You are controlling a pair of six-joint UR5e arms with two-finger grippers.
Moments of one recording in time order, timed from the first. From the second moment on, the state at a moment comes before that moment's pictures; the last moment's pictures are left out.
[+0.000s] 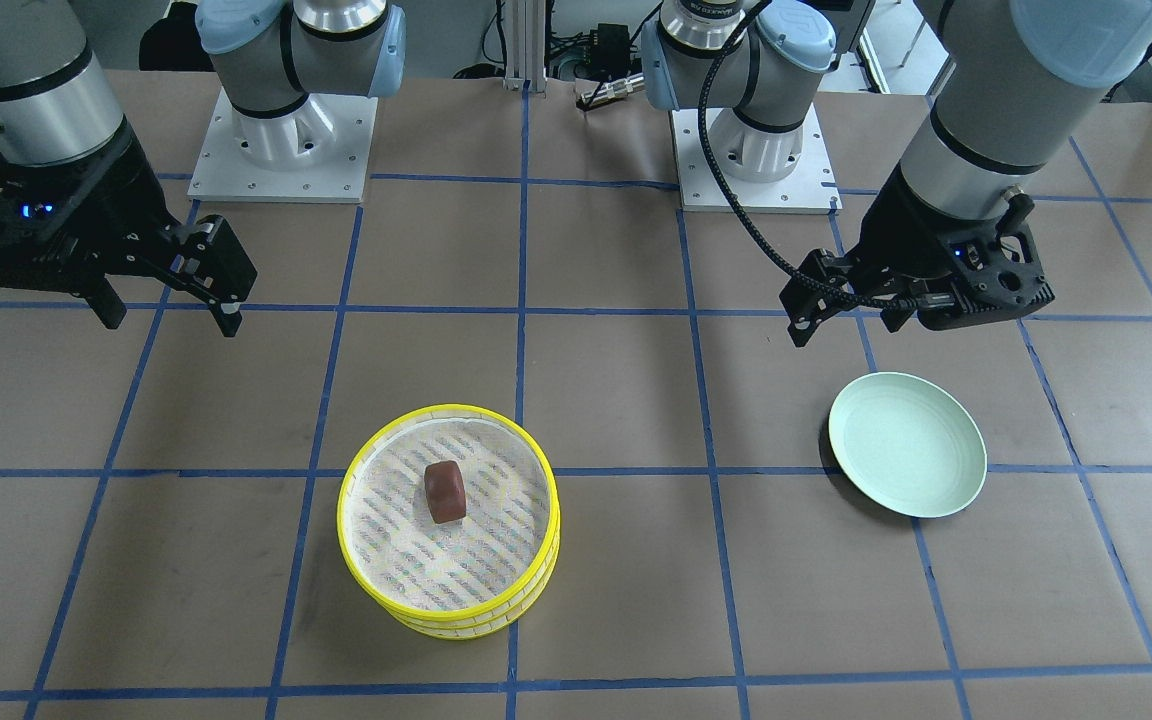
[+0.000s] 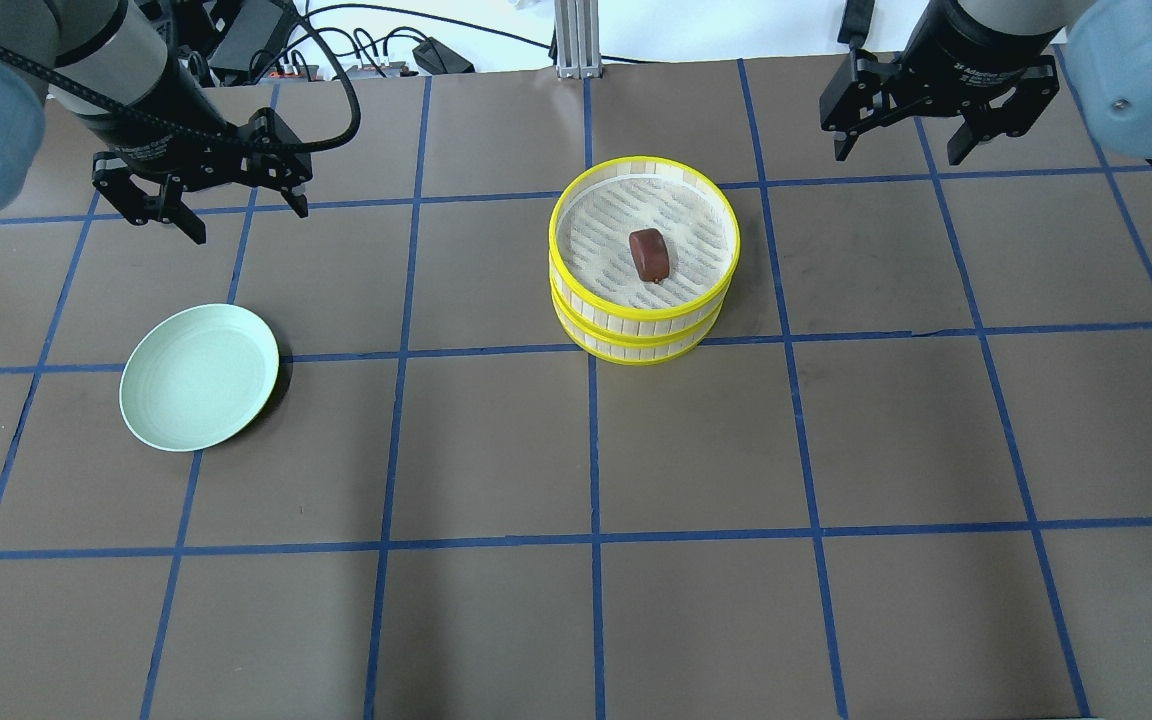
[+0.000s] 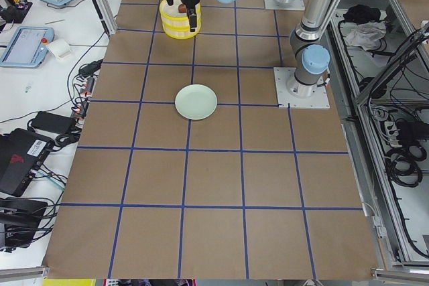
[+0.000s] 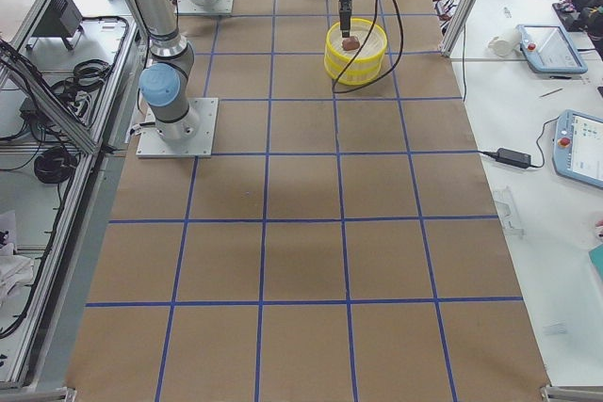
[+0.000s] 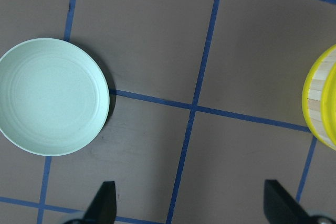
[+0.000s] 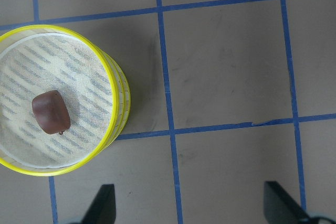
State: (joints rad) left arm -1.47 -1.63 -1.58 -1.46 1.53 -0.12; right arm 1.52 -1.53 1.55 -1.75 -1.55 0.04
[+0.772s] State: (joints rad) left arm -1.48 -1.59 -1.65 -1.48 1.62 -0.11; right arm 1.52 -1.53 1.55 -1.76 -1.55 0.04
